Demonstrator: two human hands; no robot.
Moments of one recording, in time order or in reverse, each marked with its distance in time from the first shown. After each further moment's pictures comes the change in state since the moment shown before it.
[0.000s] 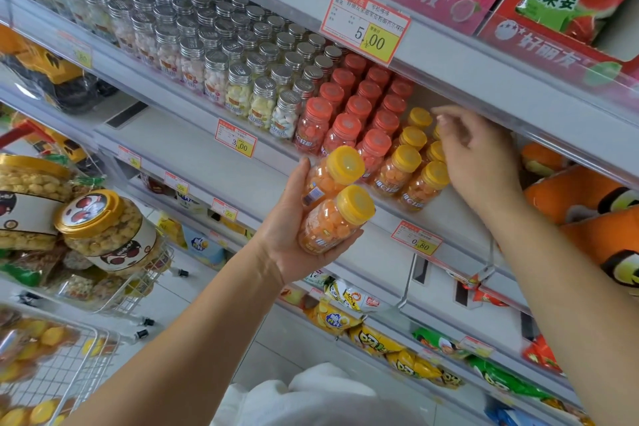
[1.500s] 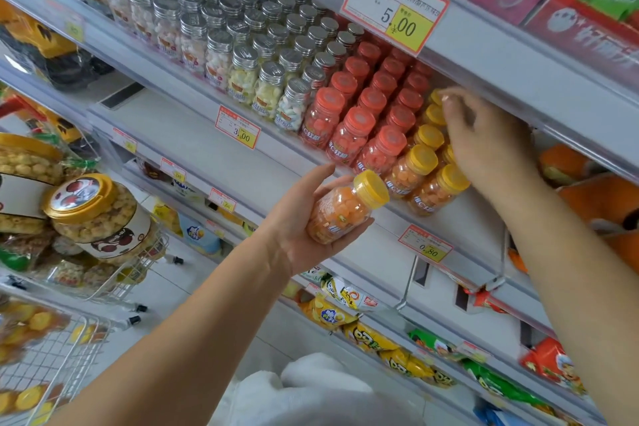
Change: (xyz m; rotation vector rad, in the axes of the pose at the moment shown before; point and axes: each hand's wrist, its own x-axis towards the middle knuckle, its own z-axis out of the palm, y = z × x) left_hand 0.012 0.010 0.007 0.034 0.124 0.019; right_hand 0.011 -0.035 -0.002 -0.197 -0.060 -0.098
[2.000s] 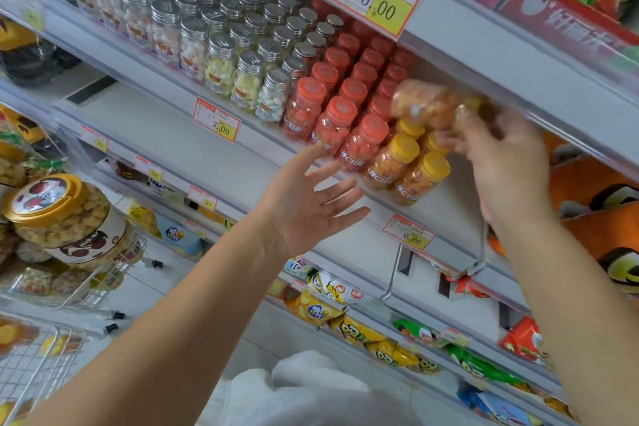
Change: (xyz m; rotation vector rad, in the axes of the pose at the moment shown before) left_hand 0.008 0.000 0.007 -0.008 -0.078 0.030; right_hand -0.028 0.022 0.006 0.738 0.201 0.218
